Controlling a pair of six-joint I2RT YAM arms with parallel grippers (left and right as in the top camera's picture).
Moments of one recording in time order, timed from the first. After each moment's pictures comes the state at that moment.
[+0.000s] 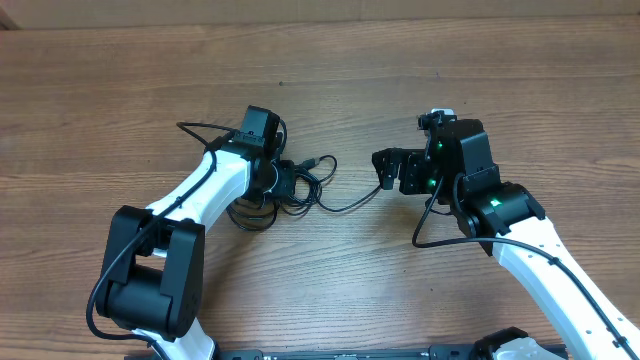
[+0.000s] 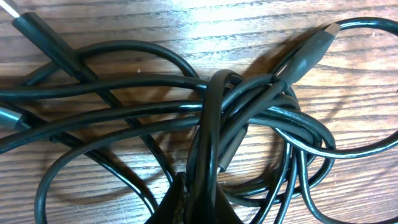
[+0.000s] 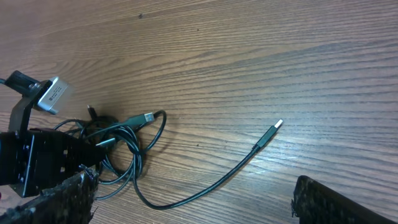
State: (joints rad) left arm -0.29 1.83 1.12 -0.62 0.18 -0.33; right arm 0.35 1.28 0.91 -0.41 -0.14 0.38
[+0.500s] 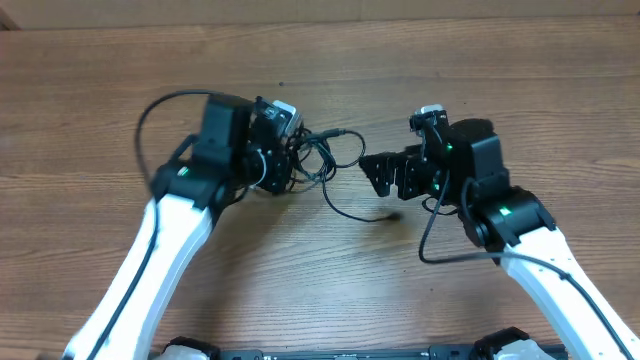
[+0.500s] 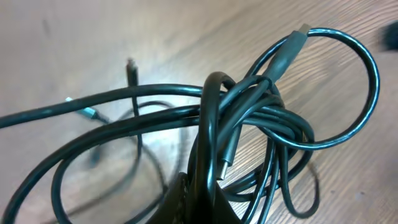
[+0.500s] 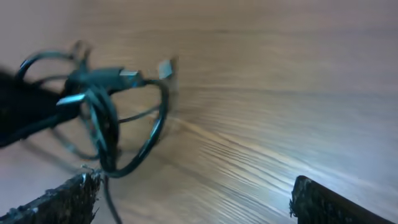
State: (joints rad) left arm -0.30 1.36 1.13 -0.63 0.35 0.08; right arm 0.35 1.21 0.91 -0.35 -0.37 0.26
